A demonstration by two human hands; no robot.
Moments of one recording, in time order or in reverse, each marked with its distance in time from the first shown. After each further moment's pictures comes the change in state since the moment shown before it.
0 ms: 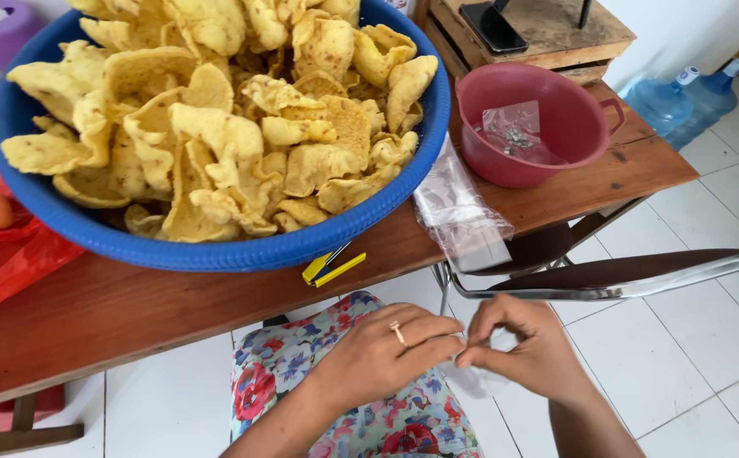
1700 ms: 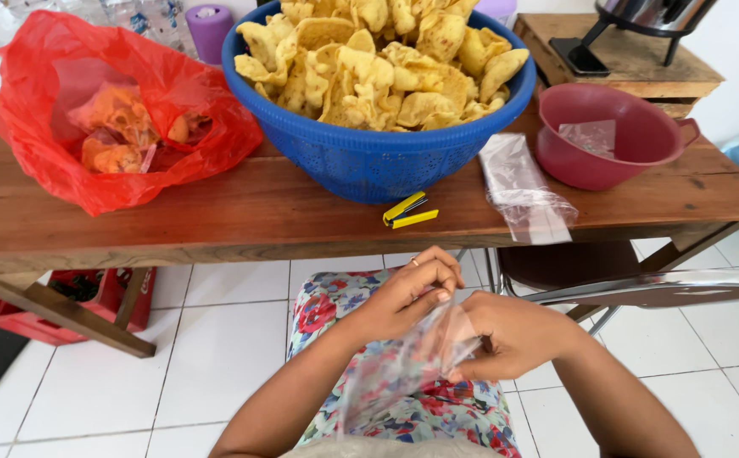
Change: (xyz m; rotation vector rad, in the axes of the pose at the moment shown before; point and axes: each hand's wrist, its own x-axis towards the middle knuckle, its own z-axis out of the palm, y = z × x) left_hand -0.090 0.047 0.003 -0.430 0.093 -0.376; right_hand -0.002 -0.077 0.076 -0.146 -0.962 -0.369
